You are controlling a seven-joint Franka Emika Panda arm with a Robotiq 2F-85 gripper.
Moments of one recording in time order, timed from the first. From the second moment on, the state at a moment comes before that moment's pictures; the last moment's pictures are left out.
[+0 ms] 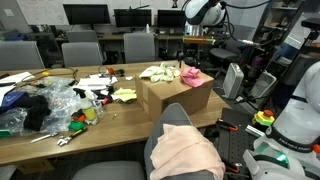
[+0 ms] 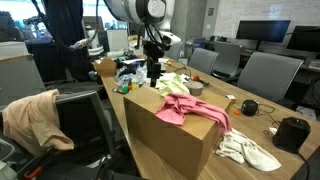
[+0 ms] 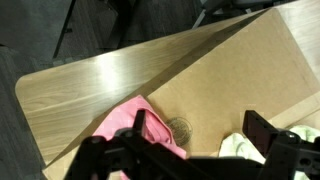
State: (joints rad) arm -0.23 0.01 -0.21 -2.20 0.10 2.12 0.61
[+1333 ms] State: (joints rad) arm -0.28 0.13 -0.28 -2.22 0.29 2.20 0.63
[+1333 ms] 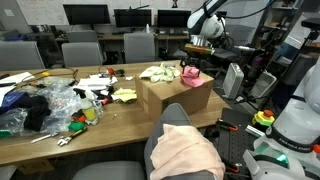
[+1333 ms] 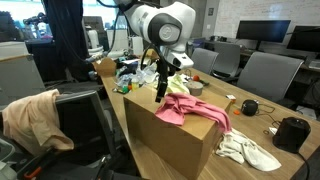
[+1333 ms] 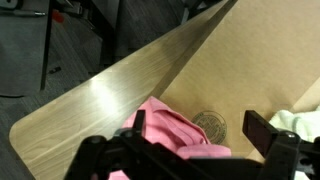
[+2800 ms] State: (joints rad) arm -0.24 0.13 -0.29 -2.26 -0.08 2.48 1.00
